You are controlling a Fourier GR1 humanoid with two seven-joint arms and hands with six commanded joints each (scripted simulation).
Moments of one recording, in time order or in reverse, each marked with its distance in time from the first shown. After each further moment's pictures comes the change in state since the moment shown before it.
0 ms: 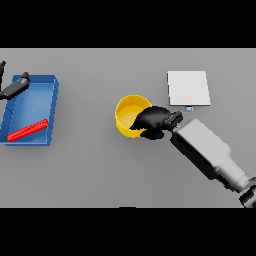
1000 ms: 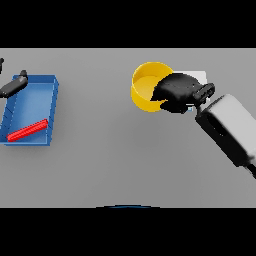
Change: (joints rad) left arm -0.007 0.013 0.004 -0.005 -0.007 0.001 -0.004; right arm -0.094 -0.209 -0.143 -0.246 -0.127 0.119 0.133
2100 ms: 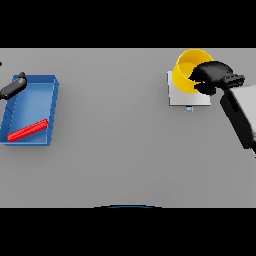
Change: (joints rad) left arm 0.014 0.028 -0.013 -0.061 -0.009 0.016 0.104; right arm -0.106 -0.009 -0.059 0.649 0.051 -0.336 -0.135
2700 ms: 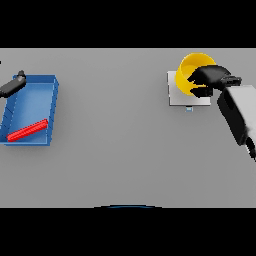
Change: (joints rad) left arm -0.014 -0.009 0.007 0.022 0.007 -0.006 0.000; right arm -0.048 0.050 0.005 0.171 -0.031 -0.011 0.001
